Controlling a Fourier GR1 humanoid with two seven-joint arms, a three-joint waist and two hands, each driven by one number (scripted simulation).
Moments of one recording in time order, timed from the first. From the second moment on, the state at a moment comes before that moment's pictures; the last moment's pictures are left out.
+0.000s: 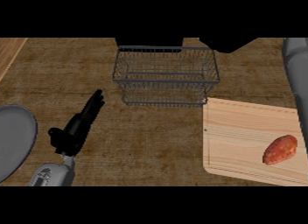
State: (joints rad) left arm -0.13 0.16 -0.13 -1.33 0.07 -0.06 -0.12; right arm -1.02 -0.34 0.02 -1.41 0.34 0.27 0.70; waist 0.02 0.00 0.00
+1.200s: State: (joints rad) left arm -0.14 0.15 -0.10 -1.35 0.06 -0.08 -0.08; right arm -1.35 -0.01 -0.03 -0.68 0.37 0.03 0.48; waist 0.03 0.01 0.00
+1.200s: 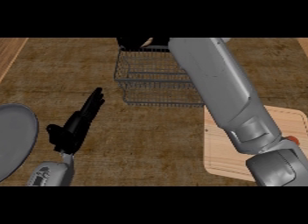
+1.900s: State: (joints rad) left arm -0.11 0.14 -0.10 -1.35 0.05 -0.08 -0.10; right arm -1.35 -0.03 -0.10 -0.68 0.15 -0.14 0.62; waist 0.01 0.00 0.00
